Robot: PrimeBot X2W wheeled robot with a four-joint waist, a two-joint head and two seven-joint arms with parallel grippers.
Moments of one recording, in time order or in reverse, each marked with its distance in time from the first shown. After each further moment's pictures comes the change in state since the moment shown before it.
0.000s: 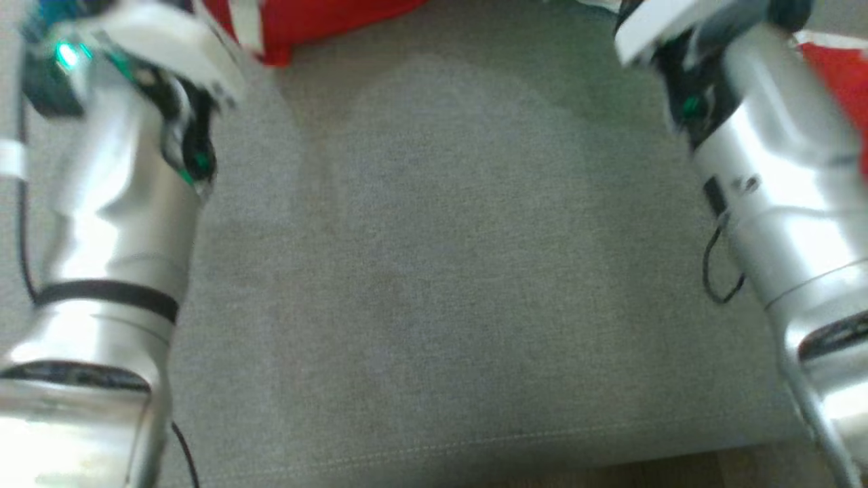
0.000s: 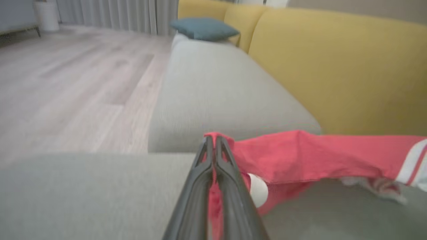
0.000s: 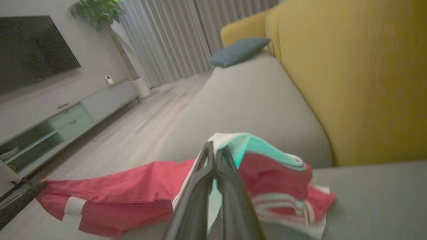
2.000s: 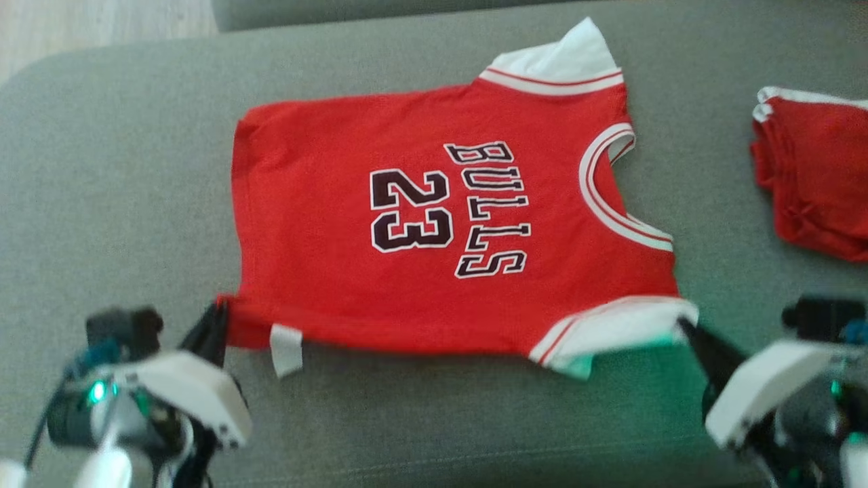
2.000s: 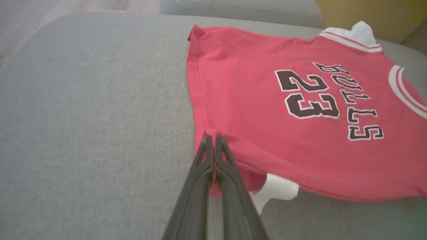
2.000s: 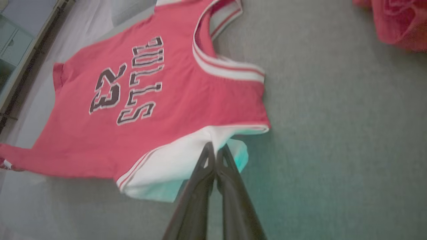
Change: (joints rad) left arm 1.188 0.116 0.111 -1.161 0.042 0.144 0.562; right arm 1.293 0.063 -0.534 -1.073 -0.220 0.000 0.794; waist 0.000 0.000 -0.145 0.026
